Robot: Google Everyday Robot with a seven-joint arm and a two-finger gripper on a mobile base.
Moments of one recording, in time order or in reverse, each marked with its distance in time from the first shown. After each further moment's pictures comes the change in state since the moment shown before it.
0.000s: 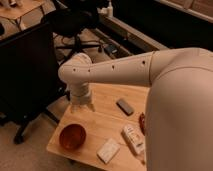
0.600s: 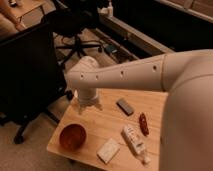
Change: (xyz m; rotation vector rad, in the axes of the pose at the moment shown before) arm 0.007 -0.057 0.003 0.058 -0.105 -0.174
